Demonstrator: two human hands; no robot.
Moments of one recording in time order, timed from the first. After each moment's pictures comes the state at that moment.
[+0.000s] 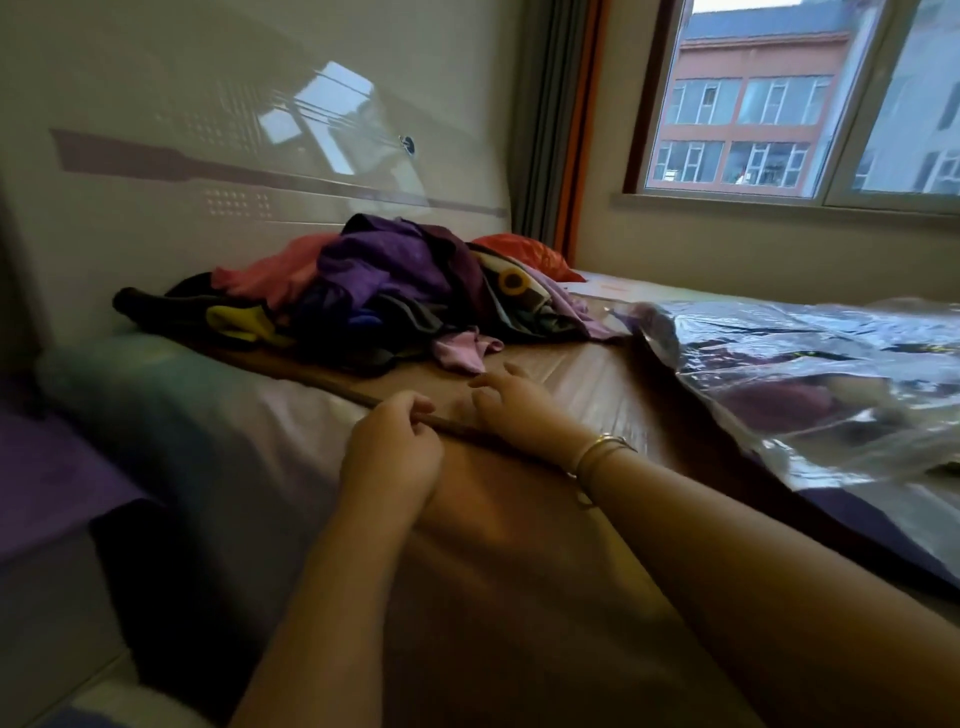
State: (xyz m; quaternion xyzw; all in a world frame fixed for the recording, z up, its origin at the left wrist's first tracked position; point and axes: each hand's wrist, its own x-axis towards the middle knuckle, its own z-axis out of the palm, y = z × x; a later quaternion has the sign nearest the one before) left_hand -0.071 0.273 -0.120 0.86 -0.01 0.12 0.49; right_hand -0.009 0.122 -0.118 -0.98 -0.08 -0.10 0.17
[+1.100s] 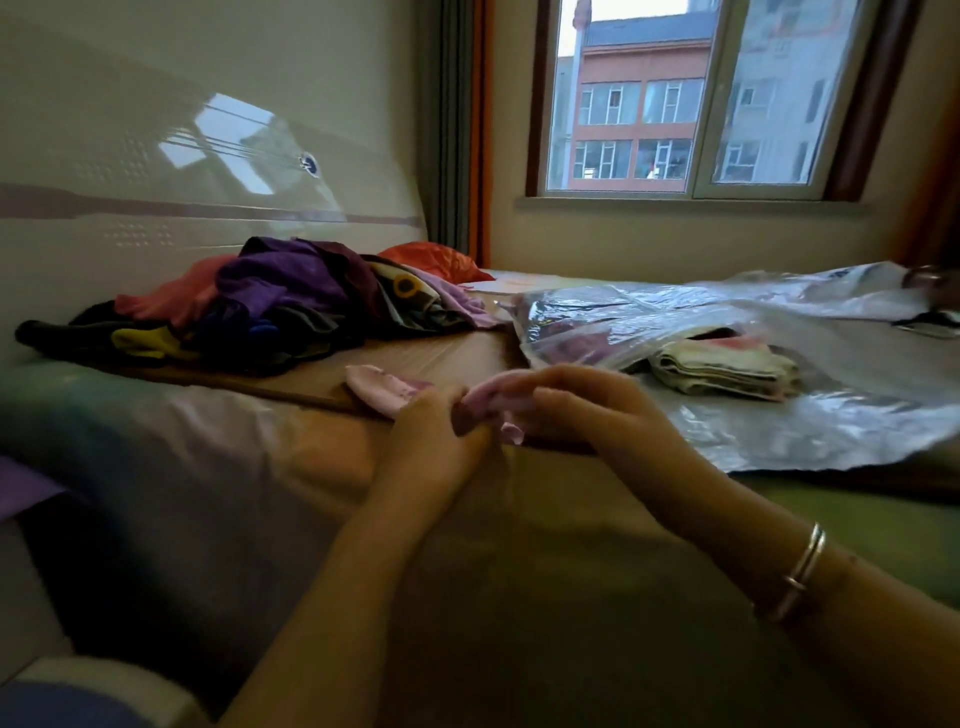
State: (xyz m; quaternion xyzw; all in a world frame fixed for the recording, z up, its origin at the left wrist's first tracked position) left_hand -0.196 0.172 -0.100 0.85 -0.24 0.09 0.46; right_hand -0.296 0.040 -0.071 -0.79 -0.14 -0.20 0.57
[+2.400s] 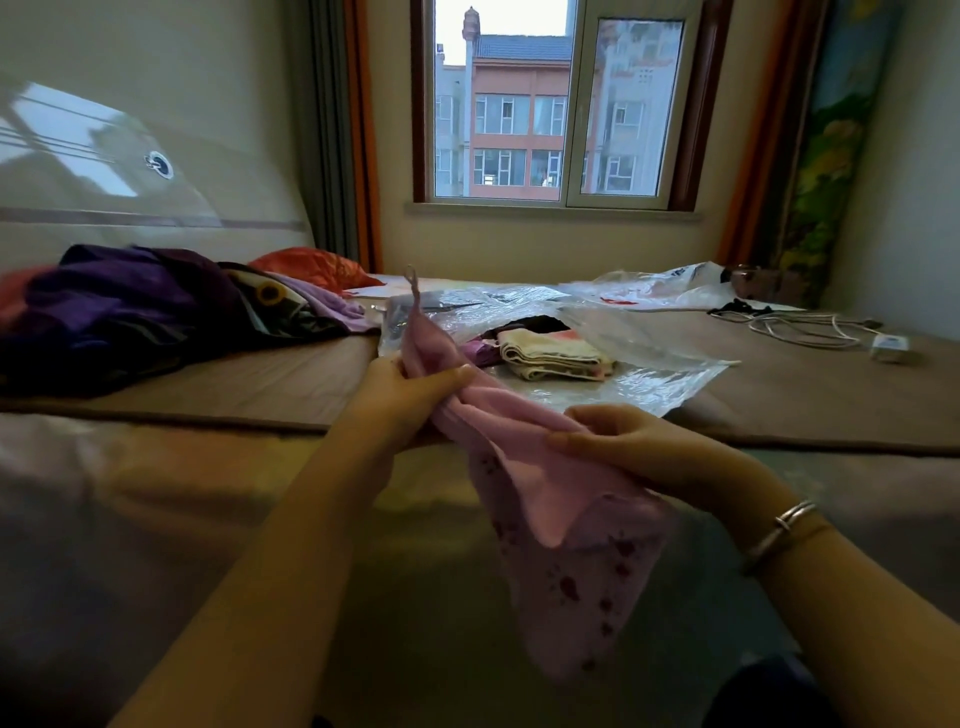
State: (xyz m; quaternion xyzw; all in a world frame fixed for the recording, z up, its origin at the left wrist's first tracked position) left_hand -0.267 0.083 -0.067 0.63 -0.27 -0.13 0.72; right_hand -0.405 -0.102 -0.078 -0.86 0.07 -0.05 0.50
